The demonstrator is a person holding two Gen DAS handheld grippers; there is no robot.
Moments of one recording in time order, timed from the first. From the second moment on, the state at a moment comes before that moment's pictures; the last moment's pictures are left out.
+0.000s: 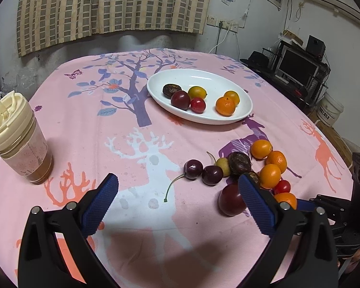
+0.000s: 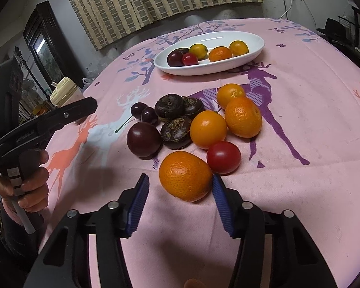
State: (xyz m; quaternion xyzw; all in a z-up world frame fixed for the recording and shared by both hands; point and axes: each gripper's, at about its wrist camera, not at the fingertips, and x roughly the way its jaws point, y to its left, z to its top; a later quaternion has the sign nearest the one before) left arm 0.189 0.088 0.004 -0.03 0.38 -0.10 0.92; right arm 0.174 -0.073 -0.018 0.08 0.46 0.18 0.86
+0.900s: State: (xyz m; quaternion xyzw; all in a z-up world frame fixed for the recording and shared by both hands) left arm 0.188 0.025 -0.038 0.03 0.44 -0.20 0.87; right arm 0.165 -0.118 -0.008 0.15 0.41 0.19 0.88
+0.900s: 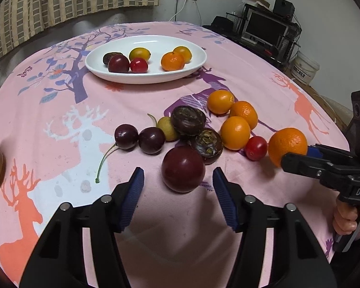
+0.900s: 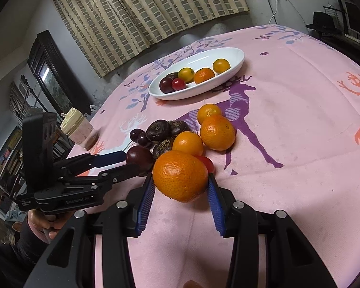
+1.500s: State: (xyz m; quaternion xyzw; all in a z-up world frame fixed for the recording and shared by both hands) left arm 0.190 0.021 -0.039 0.03 0.45 -0.20 0.87; right arm 0.165 -0.121 0.007 0.12 0.40 0.19 0.89
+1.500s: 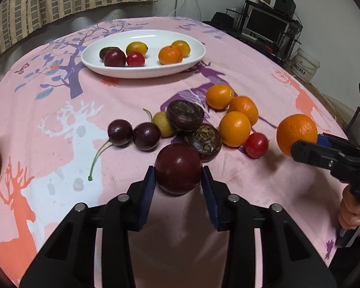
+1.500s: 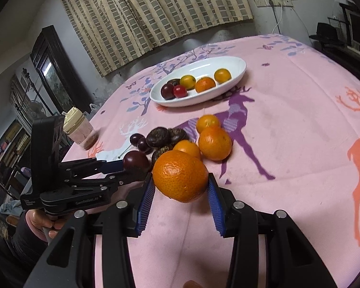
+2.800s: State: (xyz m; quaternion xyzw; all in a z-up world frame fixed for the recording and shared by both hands) left arm 0.319 0.047 0.045 -0.02 0.37 -0.06 0.93; right arm 0.341 -0.099 0.054 -0.01 0.32 0.16 0.93
